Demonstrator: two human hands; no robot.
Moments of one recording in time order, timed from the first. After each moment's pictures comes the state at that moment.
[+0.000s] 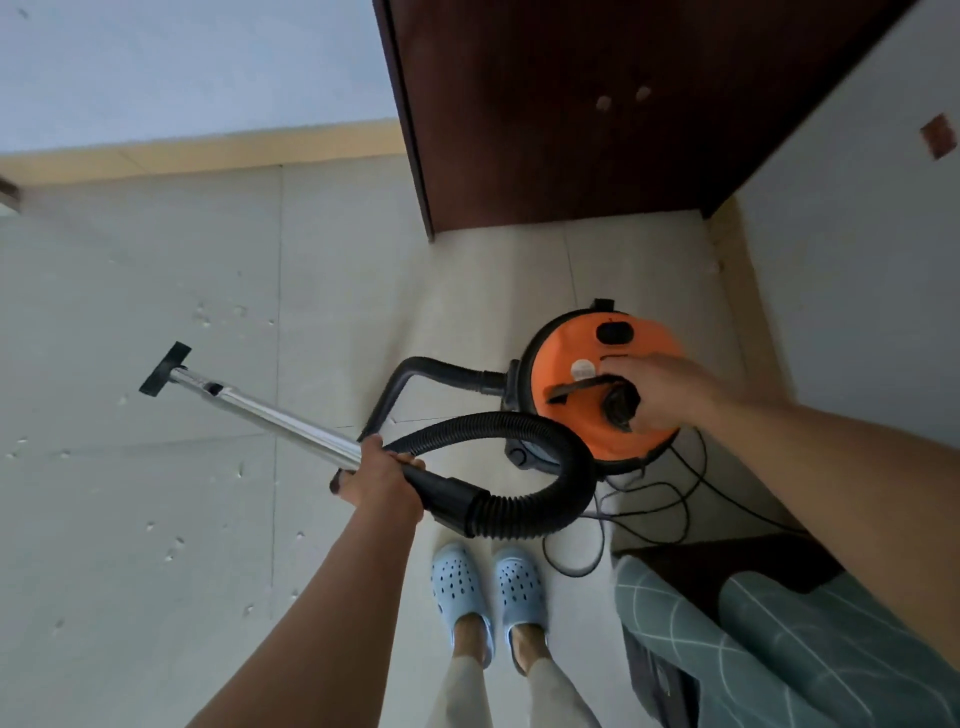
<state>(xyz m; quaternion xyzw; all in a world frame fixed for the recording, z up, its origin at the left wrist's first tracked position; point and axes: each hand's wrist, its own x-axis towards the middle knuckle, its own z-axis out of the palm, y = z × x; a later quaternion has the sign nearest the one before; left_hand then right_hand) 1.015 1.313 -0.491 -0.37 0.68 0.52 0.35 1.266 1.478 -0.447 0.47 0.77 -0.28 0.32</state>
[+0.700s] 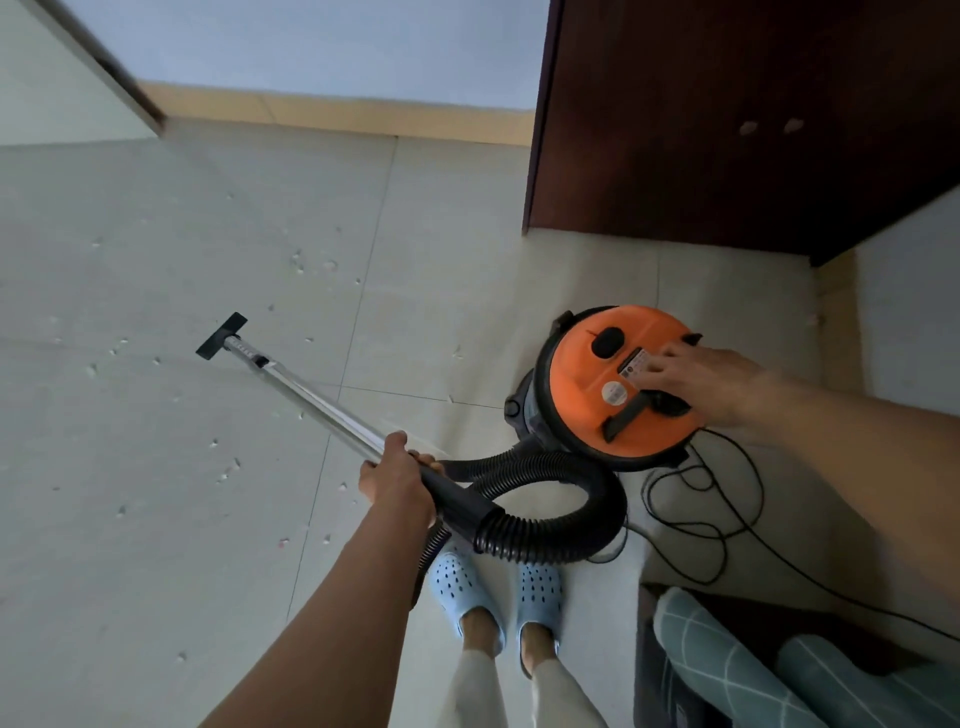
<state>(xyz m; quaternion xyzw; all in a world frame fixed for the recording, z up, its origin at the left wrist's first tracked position) 0.965 1.253 -0.483 -0.41 0.66 0.53 0.34 1.190 1.487 -0.434 0.20 0.89 -0.06 0.42</state>
